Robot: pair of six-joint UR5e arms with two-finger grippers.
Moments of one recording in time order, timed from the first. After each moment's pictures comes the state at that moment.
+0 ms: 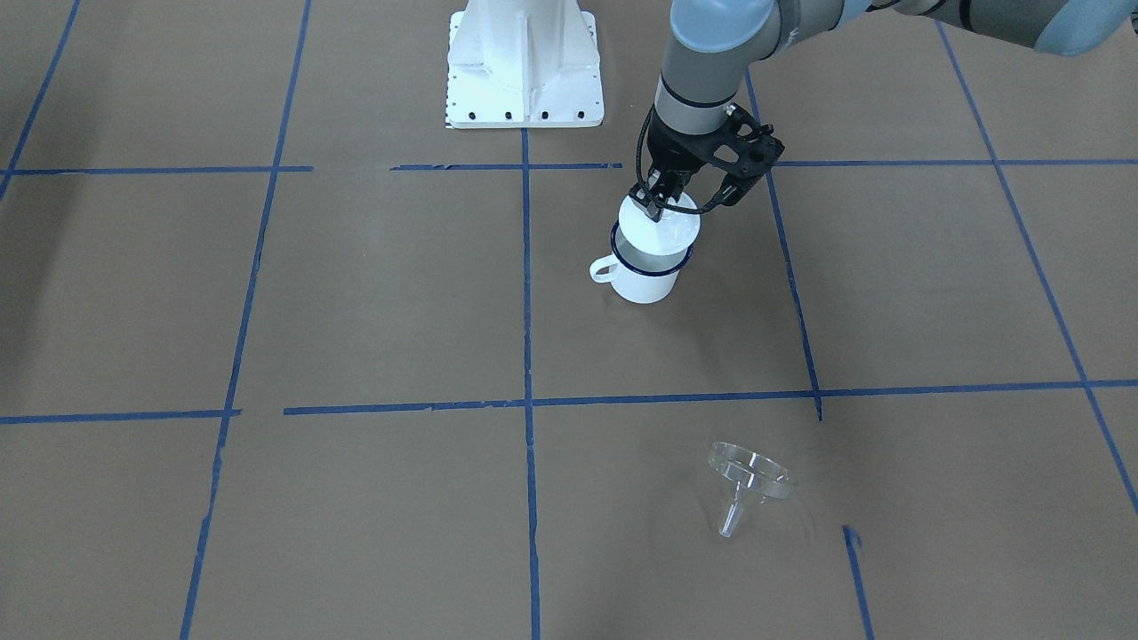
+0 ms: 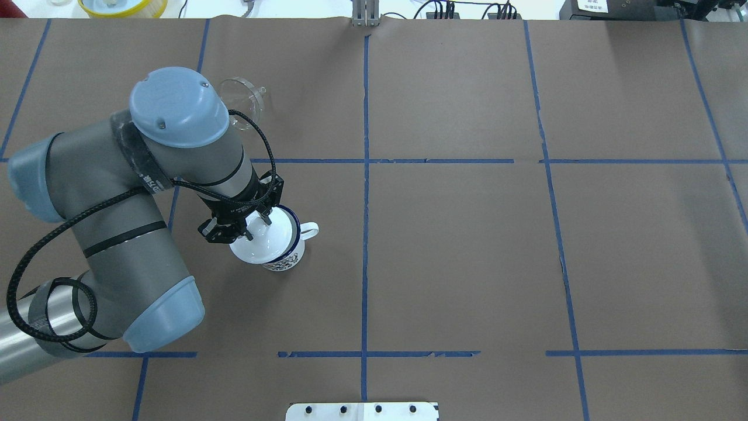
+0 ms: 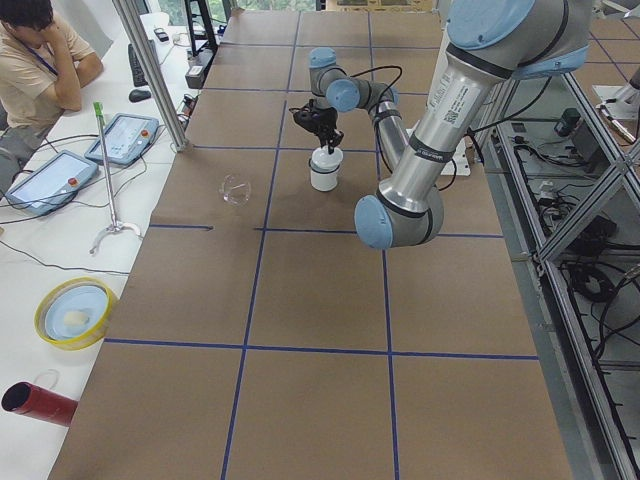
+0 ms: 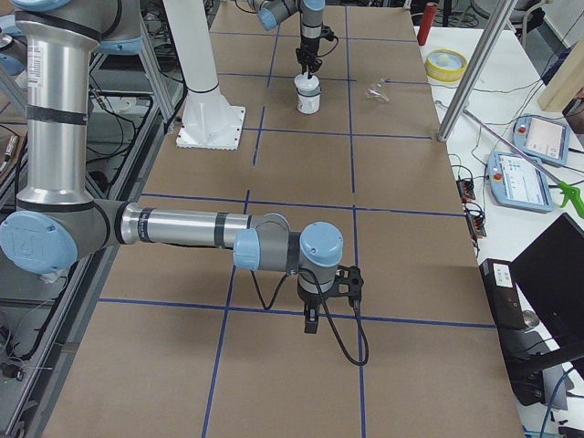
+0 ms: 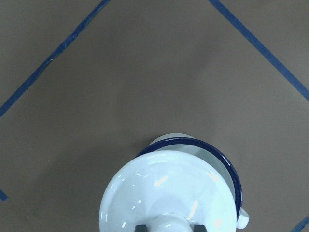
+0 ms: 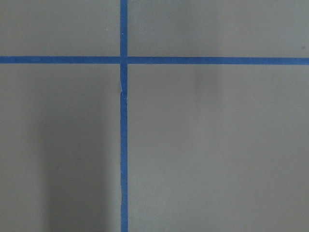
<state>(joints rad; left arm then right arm) -0.62 -2.17 -1.94 -1.27 -2.02 -1.89 1.57 -1.68 1.66 -1.57 2.29 0.01</state>
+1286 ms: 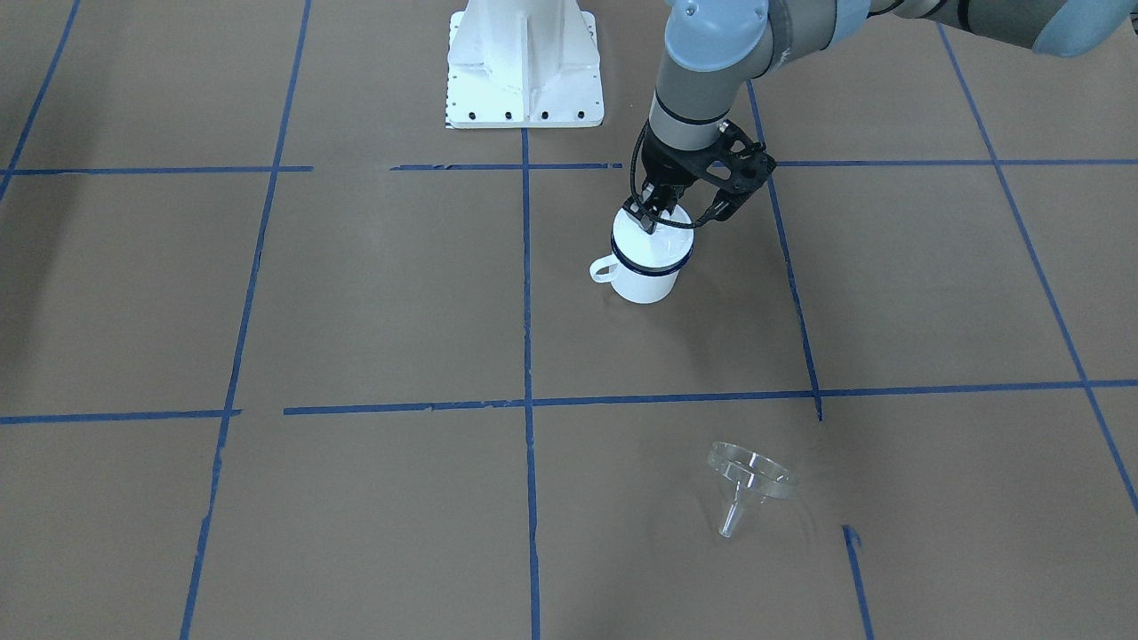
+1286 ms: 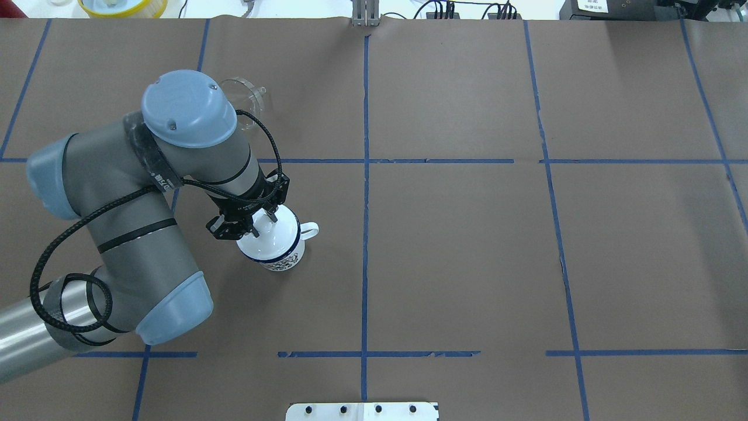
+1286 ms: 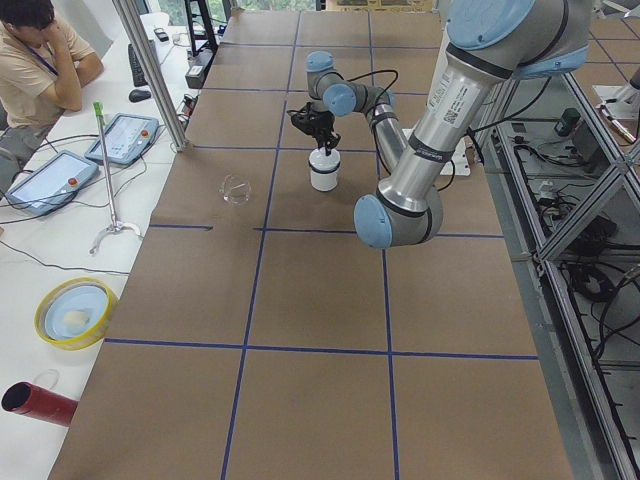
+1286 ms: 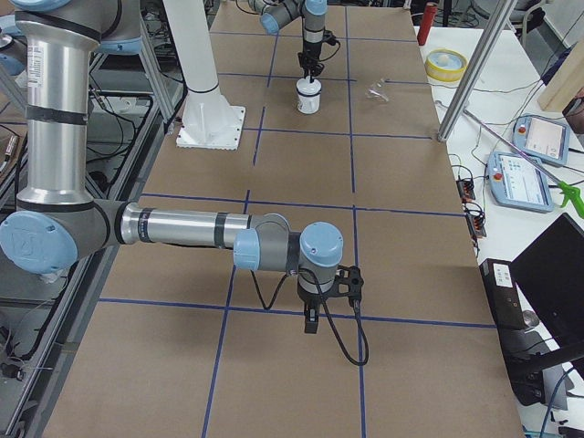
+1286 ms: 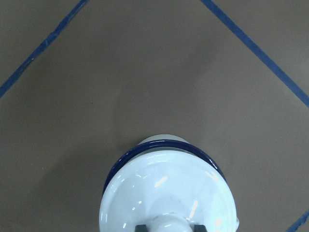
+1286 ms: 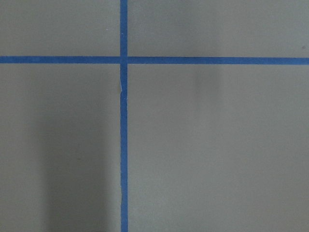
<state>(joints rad) -0.62 -2.17 -1.90 -1.32 -2.02 -1.88 1.57 -1.68 1.66 -1.57 2.29 0.01</state>
